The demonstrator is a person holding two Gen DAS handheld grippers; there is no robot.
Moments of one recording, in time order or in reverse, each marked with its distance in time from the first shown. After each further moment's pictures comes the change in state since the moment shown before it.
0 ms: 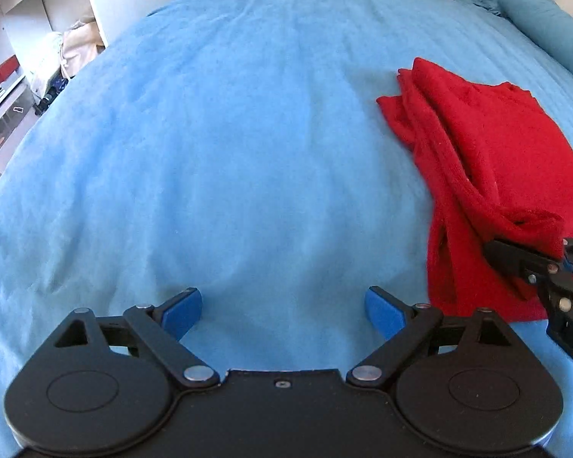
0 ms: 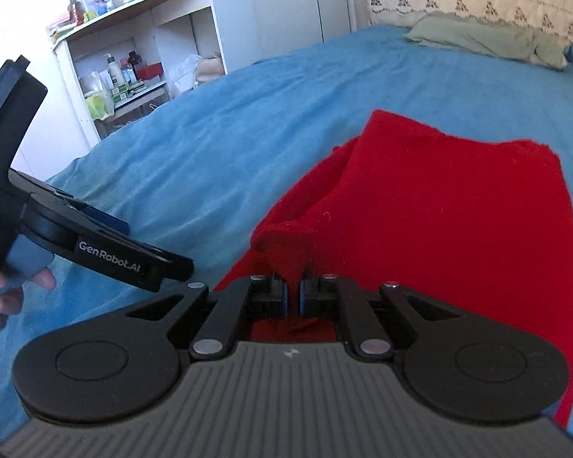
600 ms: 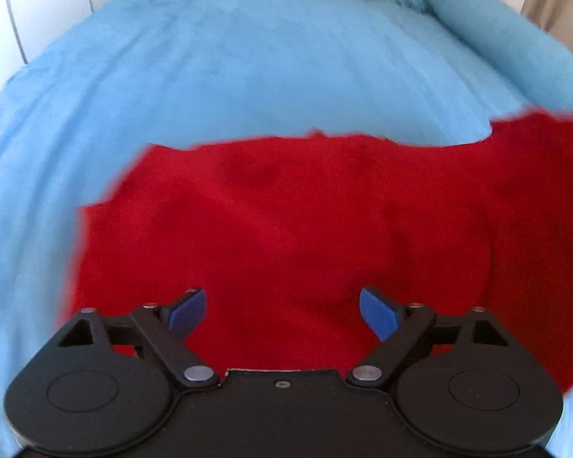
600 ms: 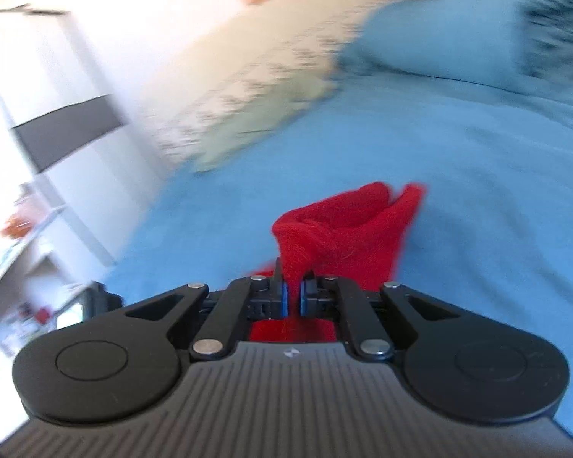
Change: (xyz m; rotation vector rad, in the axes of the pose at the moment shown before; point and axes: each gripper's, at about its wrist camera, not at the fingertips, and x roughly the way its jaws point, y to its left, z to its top) left arm 0.006 -0.211 0.095 0.049 -0.018 -0.162; right arm -0.177 -0.185 0.010 0.648 -0.360 -0.264
